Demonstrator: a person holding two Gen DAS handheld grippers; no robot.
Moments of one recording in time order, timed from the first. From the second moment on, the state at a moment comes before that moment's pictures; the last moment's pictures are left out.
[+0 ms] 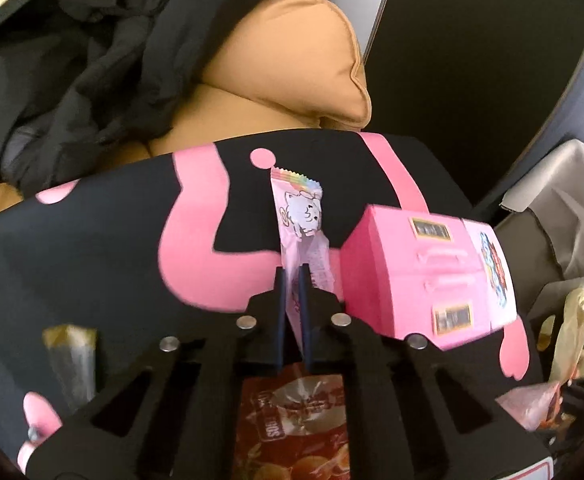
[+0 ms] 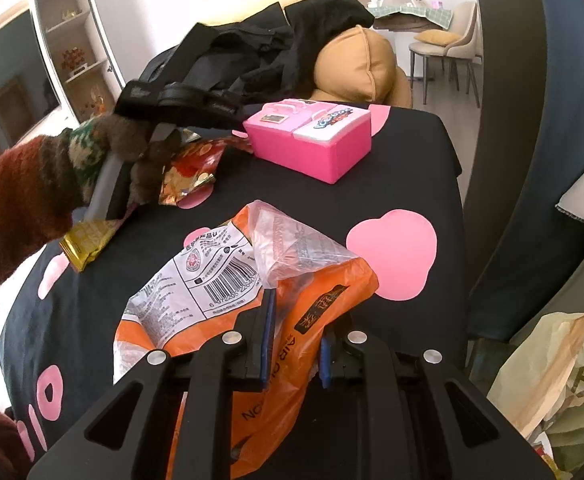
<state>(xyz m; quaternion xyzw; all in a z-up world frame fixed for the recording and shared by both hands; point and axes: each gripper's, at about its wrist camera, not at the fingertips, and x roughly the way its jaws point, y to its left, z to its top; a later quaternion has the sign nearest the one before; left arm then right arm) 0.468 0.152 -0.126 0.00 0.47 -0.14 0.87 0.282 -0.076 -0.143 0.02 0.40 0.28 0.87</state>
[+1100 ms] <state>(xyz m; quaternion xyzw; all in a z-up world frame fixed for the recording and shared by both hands) 0.188 0.142 -0.003 -0.11 0.31 -0.17 0.93 0.173 -0.117 -0.025 -0.04 0.28 0.24 0.93</state>
